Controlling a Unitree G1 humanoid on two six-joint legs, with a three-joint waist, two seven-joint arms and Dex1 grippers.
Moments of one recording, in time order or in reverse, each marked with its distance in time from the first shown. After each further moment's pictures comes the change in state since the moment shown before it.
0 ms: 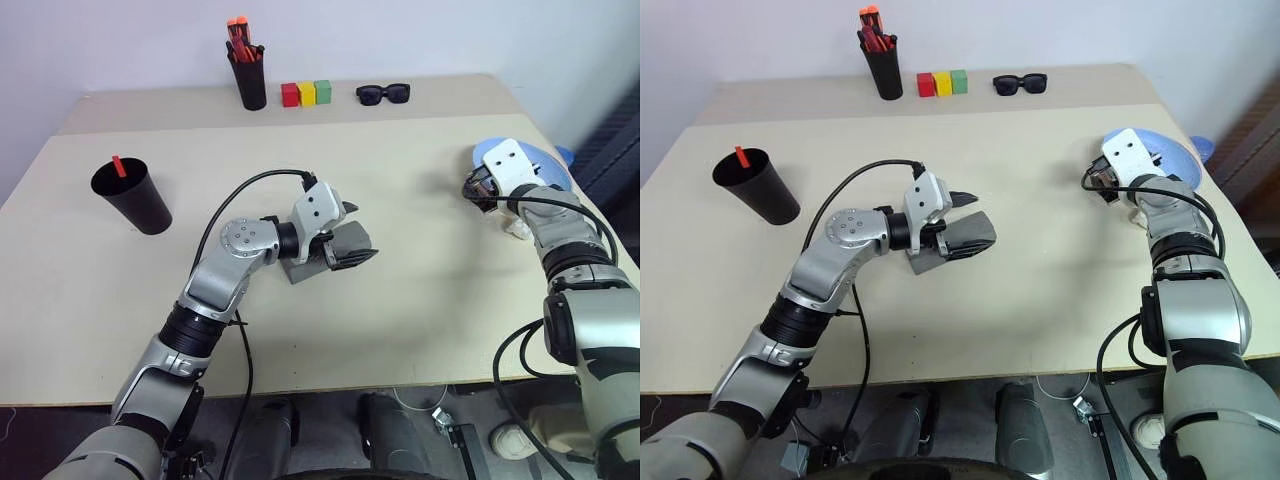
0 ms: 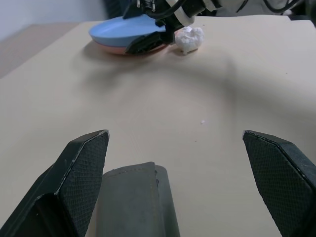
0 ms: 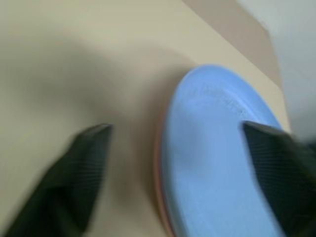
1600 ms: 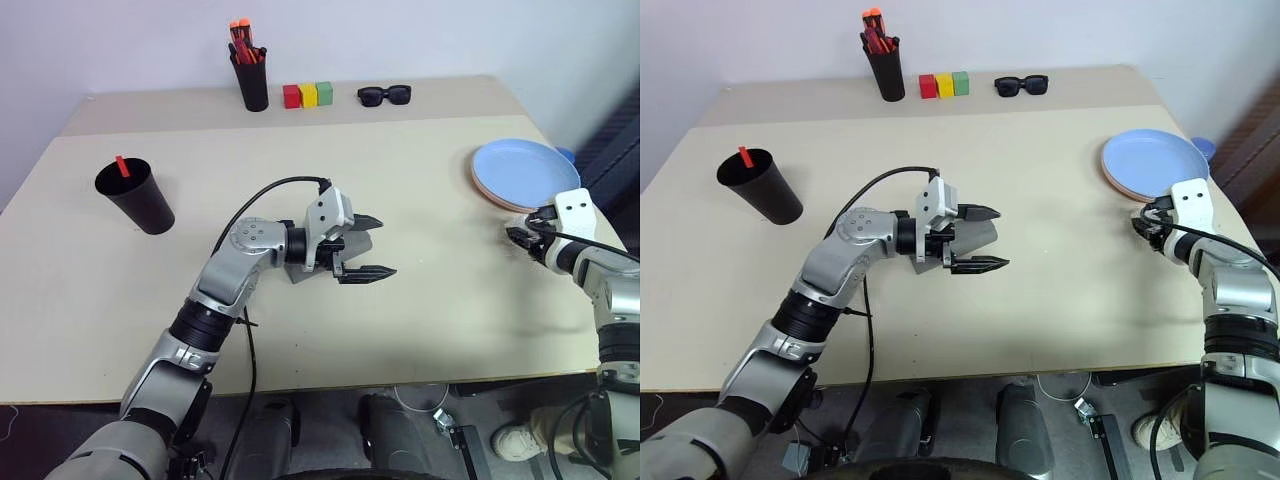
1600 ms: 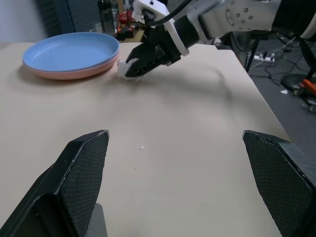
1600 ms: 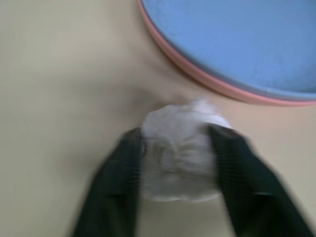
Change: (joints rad) left arm -0.030 -0.036 -0.013 0.076 -0.098 -0.042 -0.183; right arm 0.573 -0.106 -0.297 -0.791 0.373 0.588 0.184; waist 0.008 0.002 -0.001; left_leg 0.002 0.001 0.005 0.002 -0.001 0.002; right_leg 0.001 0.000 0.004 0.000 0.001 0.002
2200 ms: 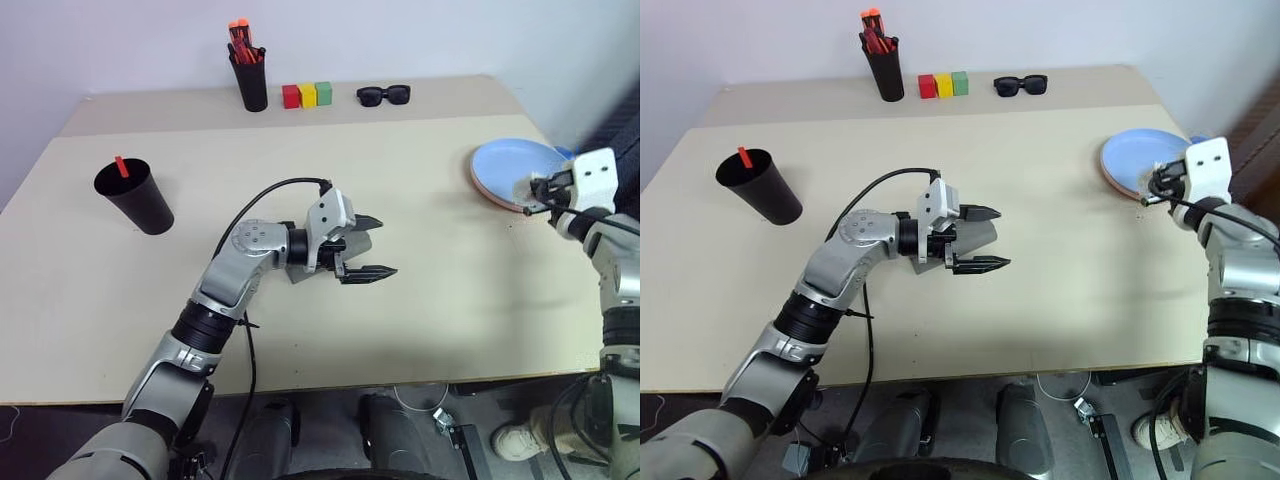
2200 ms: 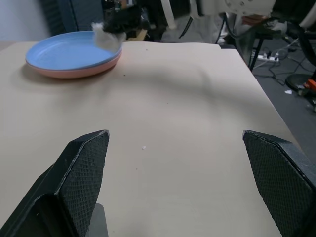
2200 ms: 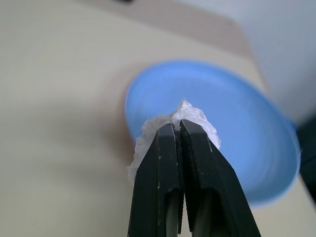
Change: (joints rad) left arm 0.007 -0.014 0.000 0.002 0.014 -0.009 0.012; right arm -0.119 -0.025 -0.014 0.022 -0.011 -0.206 -0.039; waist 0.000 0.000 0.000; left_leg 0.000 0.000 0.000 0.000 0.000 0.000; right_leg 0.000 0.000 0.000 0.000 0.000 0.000
